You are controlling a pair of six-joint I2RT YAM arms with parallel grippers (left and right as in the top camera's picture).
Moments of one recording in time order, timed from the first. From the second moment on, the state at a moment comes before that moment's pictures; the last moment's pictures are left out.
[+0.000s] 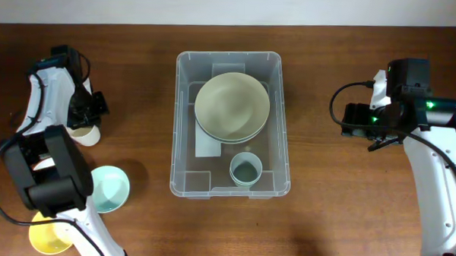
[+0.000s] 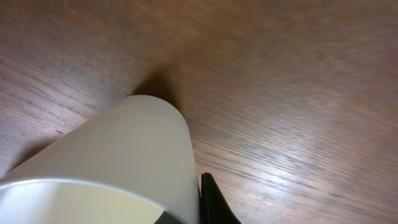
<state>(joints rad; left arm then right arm) 0.26 2.13 1.75 -1.18 -0.05 -0.14 -0.10 1.48 1.41 -1.15 -0.04 0.08</state>
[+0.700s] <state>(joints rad) -0.65 1.73 1.88 -1.29 0.13 -0.18 -0.10 1.48 1.41 -1.15 -0.04 0.08</state>
